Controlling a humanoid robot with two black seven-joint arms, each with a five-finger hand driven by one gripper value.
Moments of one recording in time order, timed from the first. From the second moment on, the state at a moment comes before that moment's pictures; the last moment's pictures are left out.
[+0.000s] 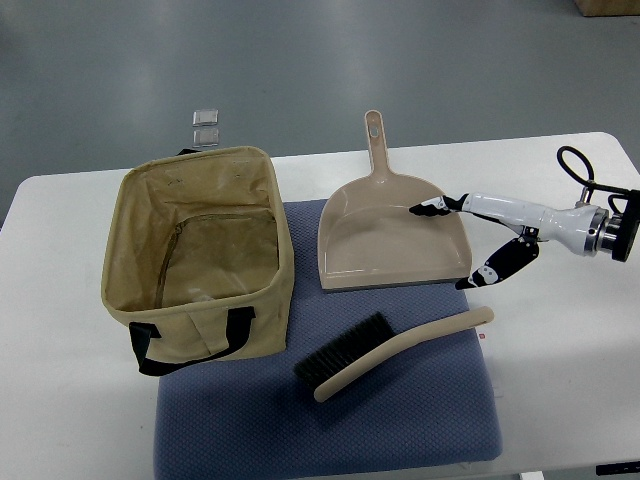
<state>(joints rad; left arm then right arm) 0.00 0.00 -0.11 -0.12 -0.07 -0.03 0.06 0.67 -0.85 0.47 1.47 -1.31 0.18 0.37</state>
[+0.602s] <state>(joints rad) 0.00 0.00 -0.11 -0.12 -0.07 -0.03 0.06 0.67 -0.84 0.29 1.52 -1.56 0.01 0.32</state>
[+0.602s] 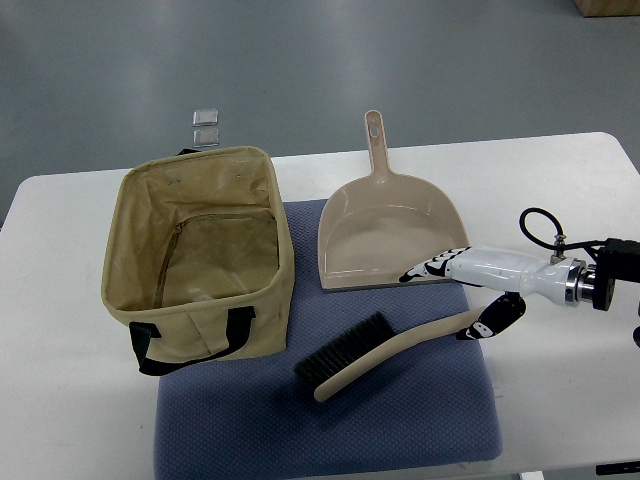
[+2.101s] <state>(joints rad) 0.00 0.00 -0.11 -0.12 -0.07 -0.03 0.06 0.70 -0.75 0.19 1.47 -1.68 -0.04 0.20</state>
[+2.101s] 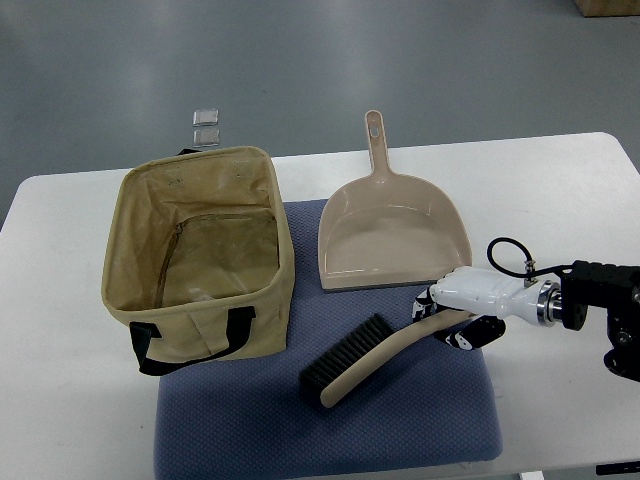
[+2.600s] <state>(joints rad) 0.00 0.00 -0.11 -0.12 -0.07 -0.03 0.06 0.92 -0.88 0.21 1.45 -1.56 -0.12 0.22</state>
